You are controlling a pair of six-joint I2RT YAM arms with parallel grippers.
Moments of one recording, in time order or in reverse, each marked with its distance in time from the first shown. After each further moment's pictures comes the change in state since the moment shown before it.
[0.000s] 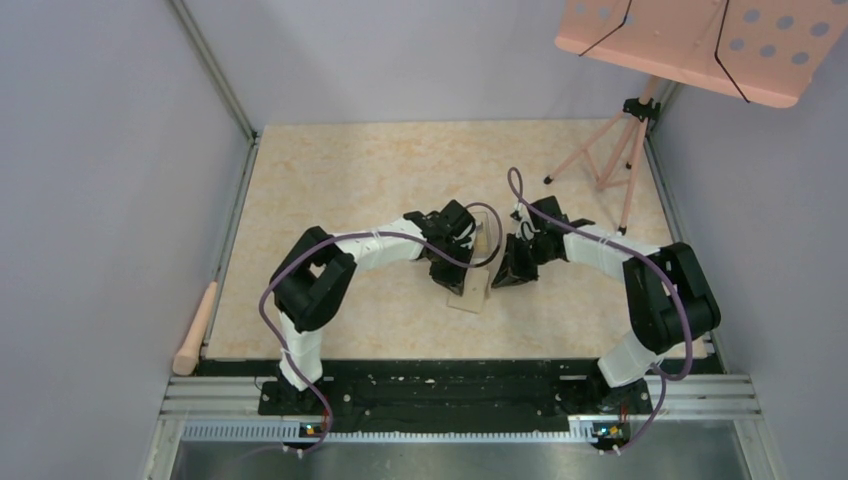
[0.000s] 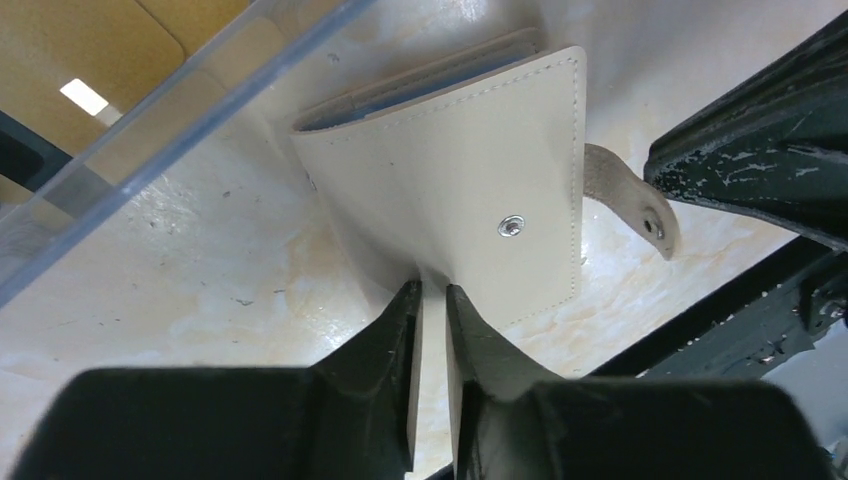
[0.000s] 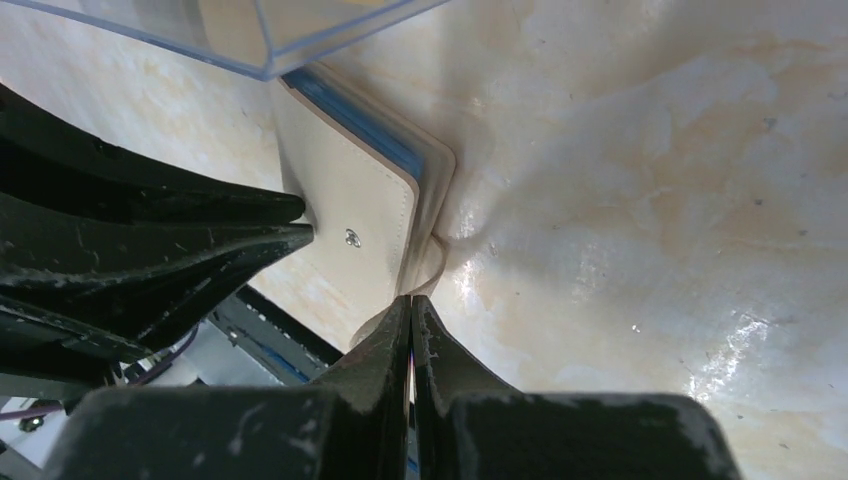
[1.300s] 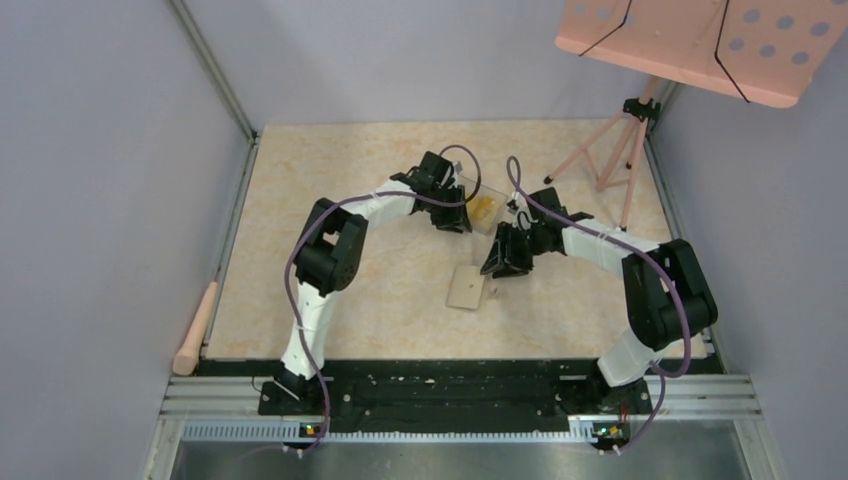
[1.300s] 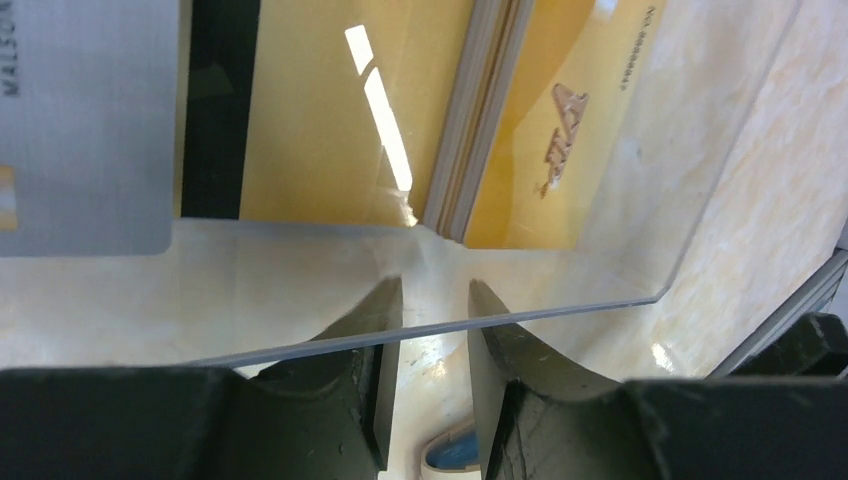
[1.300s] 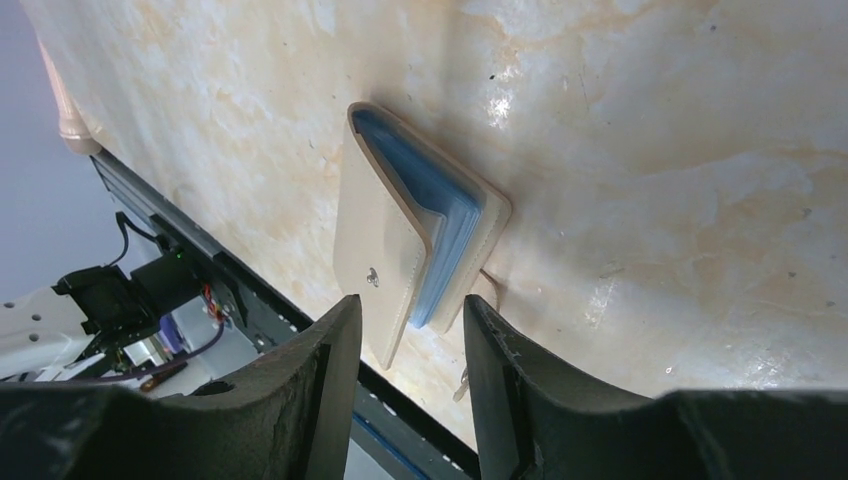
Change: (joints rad) left arm 0.251 0.282 0.346 0.196 0.138 -0.145; right arm 0.000 0.021 0.068 0.037 -0.033 0.013
